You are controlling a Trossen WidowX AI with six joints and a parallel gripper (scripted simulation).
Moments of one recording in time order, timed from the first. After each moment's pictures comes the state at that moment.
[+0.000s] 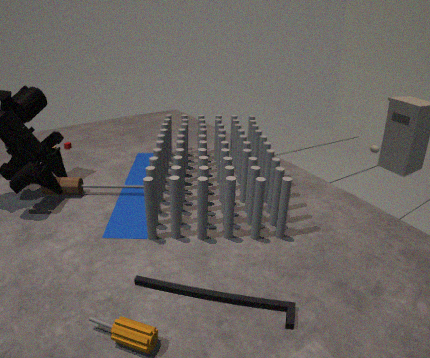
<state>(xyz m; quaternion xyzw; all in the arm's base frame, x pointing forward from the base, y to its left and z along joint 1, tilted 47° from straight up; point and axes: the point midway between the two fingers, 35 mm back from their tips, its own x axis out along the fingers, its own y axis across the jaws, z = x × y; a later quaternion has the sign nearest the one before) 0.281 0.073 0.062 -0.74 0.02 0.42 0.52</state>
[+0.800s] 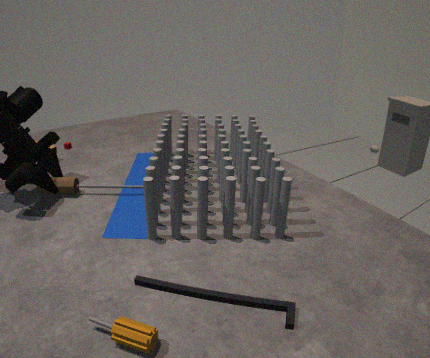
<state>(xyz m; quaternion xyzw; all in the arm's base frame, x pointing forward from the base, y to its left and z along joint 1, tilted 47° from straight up) 0.272 0.077 0.065 -0.74 0.02 0.42 0.52</state>
